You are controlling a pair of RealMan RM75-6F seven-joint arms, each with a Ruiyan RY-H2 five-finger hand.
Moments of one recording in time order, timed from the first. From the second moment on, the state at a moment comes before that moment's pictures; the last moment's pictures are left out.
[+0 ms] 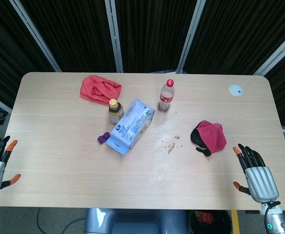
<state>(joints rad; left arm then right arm) -0.05 -1.11 -0.02 -1.67 1.54 1.52 0.28 0.08 -1.17 0.00 -1.66 -1.61 1.47 -0.15</state>
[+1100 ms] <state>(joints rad) -0.05 -1.11 -0.01 -1.70 1.54 1.51 0.27 0.13 -1.17 0.04 -1.72 -1.48 1.35 -0.18</state>
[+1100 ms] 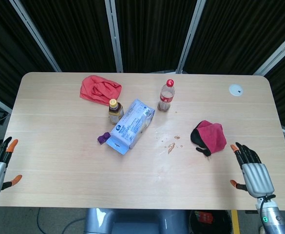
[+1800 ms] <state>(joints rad) -0.07 -1.11 -0.01 -1.70 1.49 1.46 0.23 0.37 -1.47 0.20 -1.45 -1.15 1.11 -0.41</state>
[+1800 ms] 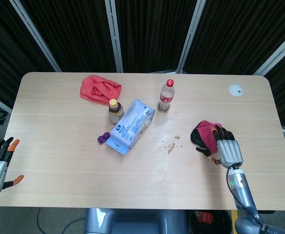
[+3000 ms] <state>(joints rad) -0.09 -1.09 -0.02 -1.73 1.42 1.41 0.22 0.56 -1.72 0.23 -0.94 -1.00 0.91 -0.37</state>
